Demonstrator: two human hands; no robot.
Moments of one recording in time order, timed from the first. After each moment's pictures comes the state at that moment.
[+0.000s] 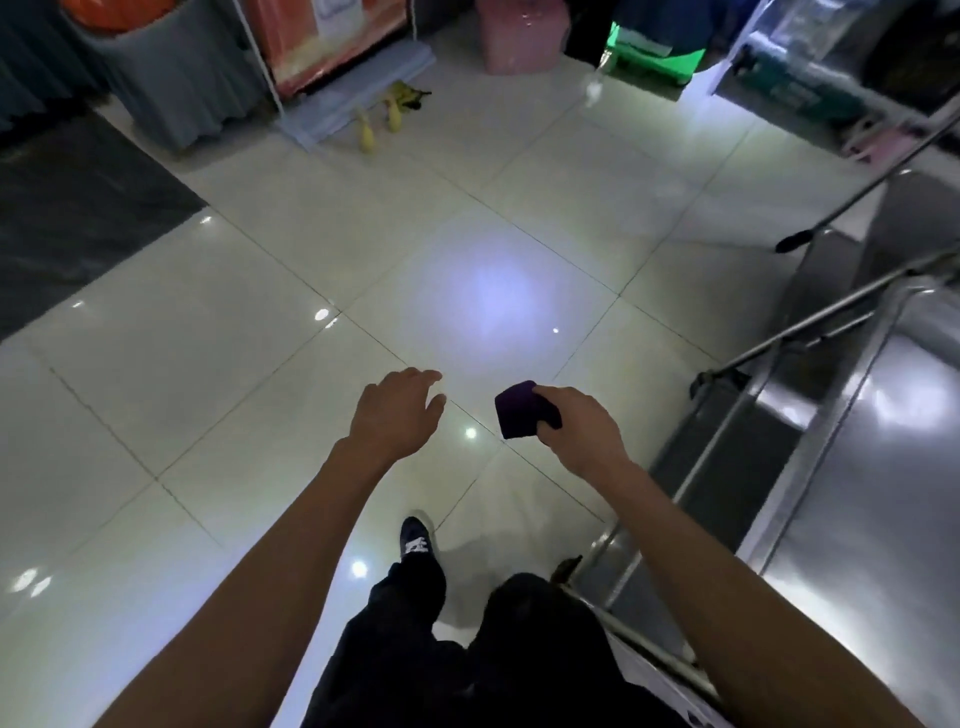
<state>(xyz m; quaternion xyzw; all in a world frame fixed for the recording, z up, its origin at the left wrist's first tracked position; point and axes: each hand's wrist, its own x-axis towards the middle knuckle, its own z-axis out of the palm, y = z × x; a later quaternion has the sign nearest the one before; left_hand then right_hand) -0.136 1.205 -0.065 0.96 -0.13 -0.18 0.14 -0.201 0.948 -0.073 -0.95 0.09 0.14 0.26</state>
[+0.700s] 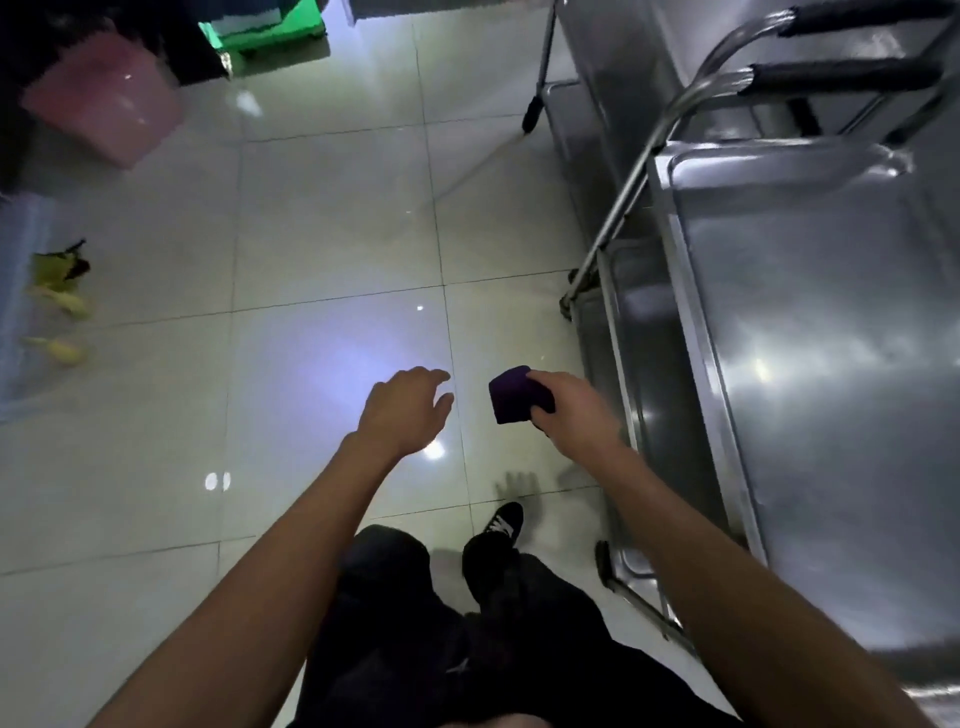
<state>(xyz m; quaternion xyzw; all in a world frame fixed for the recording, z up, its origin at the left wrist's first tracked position) 0.120 0.868 -0.067 0.83 -0.50 -0.26 0.01 -0.087 0.738 -0.097 -0.83 0.43 0.04 0.34</state>
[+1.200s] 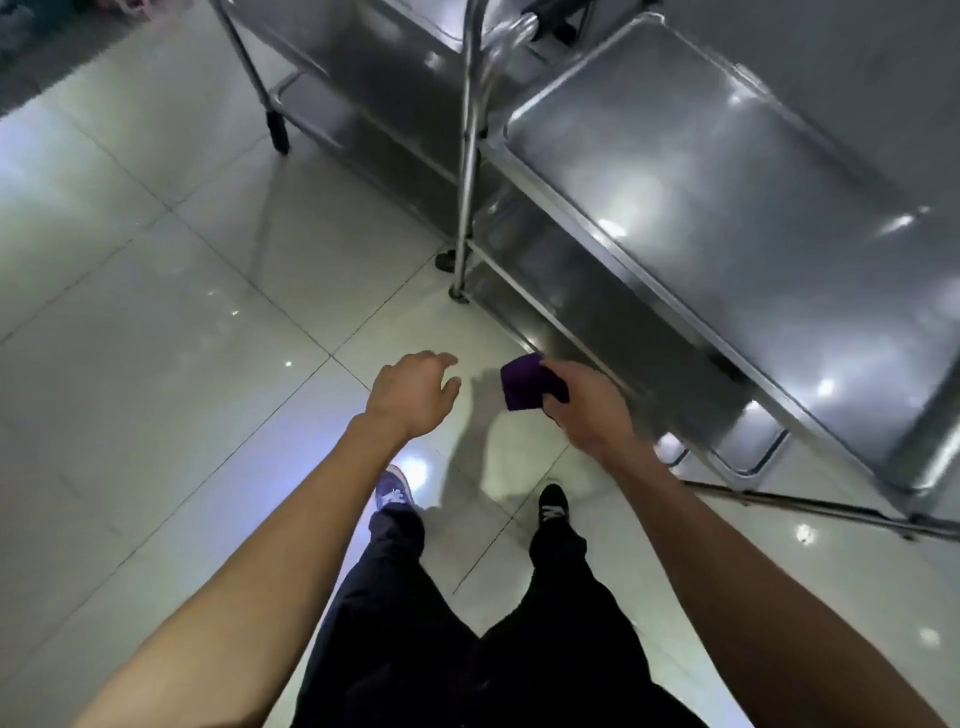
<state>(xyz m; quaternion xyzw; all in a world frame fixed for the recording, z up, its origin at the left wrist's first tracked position) 0.233 0.645 -0.107 0.59 -0.75 -0.30 -0.09 -0.012 0.699 -0.112 -0.61 0.72 -0.08 0.32</state>
